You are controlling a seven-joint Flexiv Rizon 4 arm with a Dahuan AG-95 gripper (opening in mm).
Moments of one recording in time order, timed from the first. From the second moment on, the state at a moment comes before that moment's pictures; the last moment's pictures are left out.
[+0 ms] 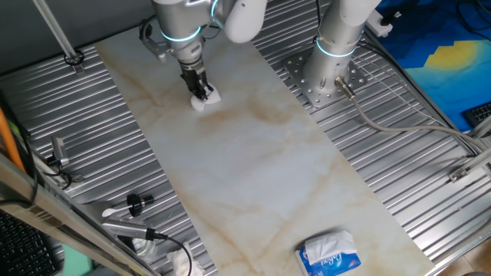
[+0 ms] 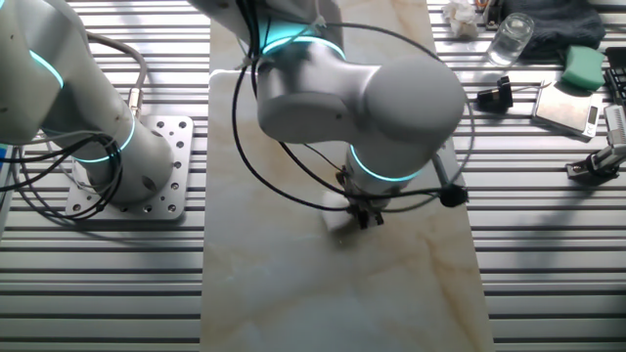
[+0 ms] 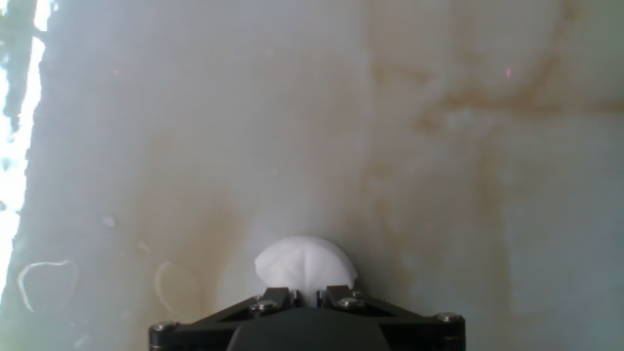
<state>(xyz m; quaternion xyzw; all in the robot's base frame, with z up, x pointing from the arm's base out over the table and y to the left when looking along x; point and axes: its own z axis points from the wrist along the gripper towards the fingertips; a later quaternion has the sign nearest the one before) 0.437 -0.085 0.016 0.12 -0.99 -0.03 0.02</state>
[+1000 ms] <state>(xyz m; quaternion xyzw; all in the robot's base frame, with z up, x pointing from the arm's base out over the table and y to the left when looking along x) 0.428 -0.046 0.016 0.08 -1.00 -0.03 0.02</state>
